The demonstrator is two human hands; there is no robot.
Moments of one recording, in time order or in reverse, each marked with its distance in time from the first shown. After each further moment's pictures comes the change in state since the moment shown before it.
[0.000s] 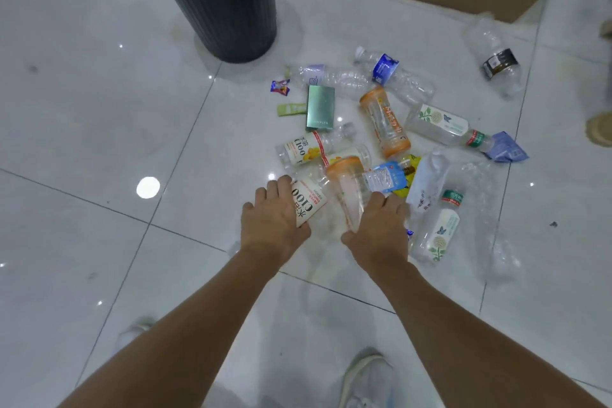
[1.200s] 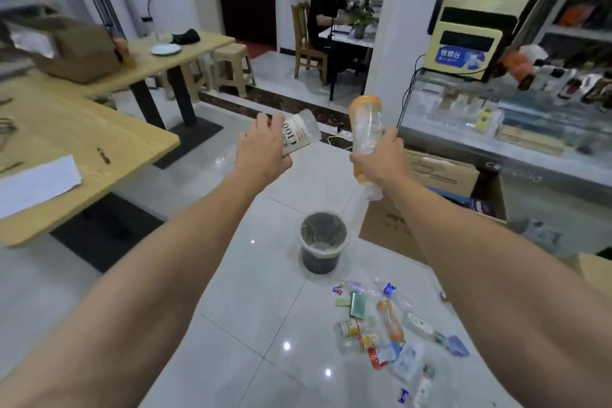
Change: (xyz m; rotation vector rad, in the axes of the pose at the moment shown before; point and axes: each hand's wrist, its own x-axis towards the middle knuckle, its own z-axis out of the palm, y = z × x) left_hand -0.200 -0.113 -0.853 0.101 0.759 -0.022; right_hand -0.348 -0.346 -0.714 0.465 0.536 -0.334
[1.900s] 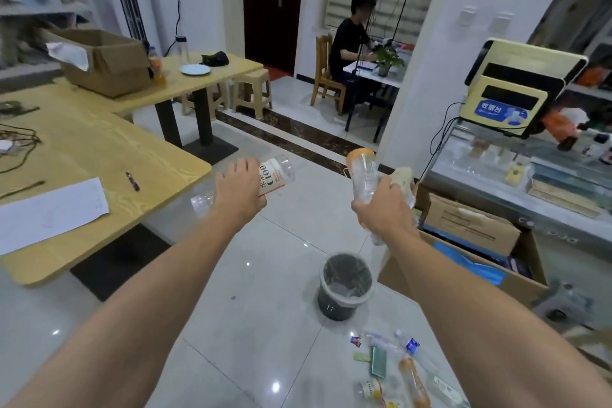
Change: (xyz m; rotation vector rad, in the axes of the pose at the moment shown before) left_hand 0.042 -0.211 0.034 0.037 -0.092 -0.136; right_hand 0.030 -0.120 0.128 -0.234 -0.006 -0.064
